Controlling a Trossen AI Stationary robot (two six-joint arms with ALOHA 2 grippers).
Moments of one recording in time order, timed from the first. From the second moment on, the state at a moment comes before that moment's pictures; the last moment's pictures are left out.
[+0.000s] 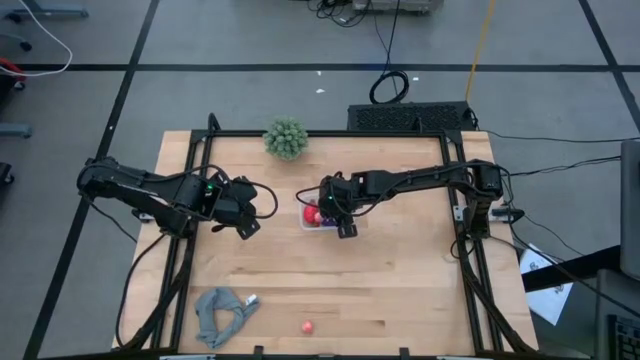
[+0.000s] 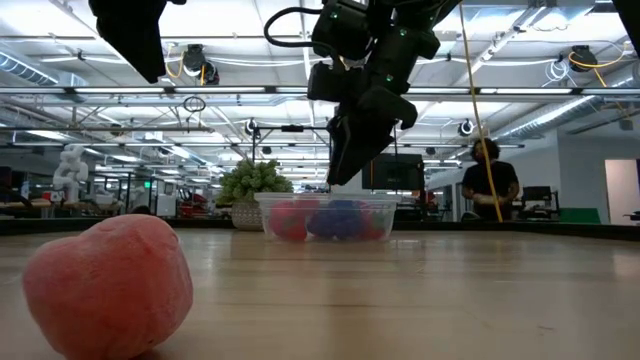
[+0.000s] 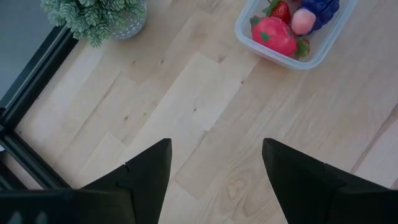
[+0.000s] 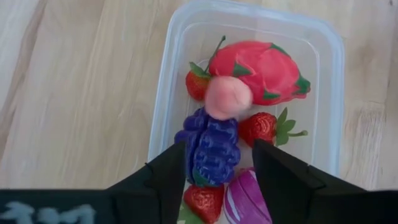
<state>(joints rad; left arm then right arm) -0.23 1.24 1.21 -1.28 -0.45 -0.76 -0.08 1.86 1.34 -0.57 -0.05 -0.29</state>
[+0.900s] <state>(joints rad) -0.42 1.32 1.21 -1.00 -0.44 -0.71 0.10 1.40 1.34 -0.68 -0.05 -0.05</state>
